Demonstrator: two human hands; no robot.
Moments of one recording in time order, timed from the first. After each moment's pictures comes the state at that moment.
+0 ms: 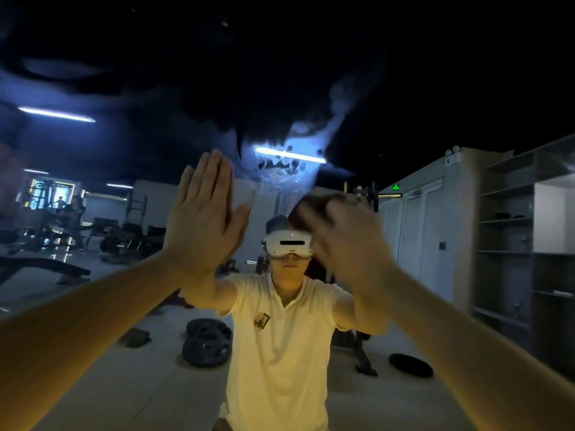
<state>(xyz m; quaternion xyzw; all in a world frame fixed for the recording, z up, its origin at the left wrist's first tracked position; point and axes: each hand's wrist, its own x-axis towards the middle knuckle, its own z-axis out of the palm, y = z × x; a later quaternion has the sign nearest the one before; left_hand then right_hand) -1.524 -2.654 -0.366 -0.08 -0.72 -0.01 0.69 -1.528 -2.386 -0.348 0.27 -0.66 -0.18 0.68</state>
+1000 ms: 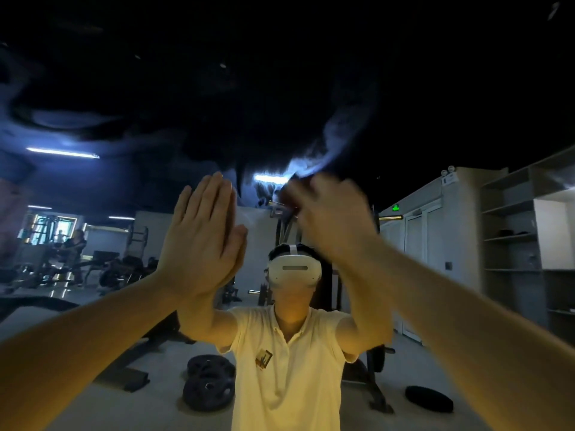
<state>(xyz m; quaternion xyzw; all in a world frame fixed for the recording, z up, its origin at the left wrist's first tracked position) -1.527 -2.669 -0.335 -0.09 -0.71 0.03 0.70 -1.522 -2.427 -0.265 0.21 -0.66 -0.18 0.70</state>
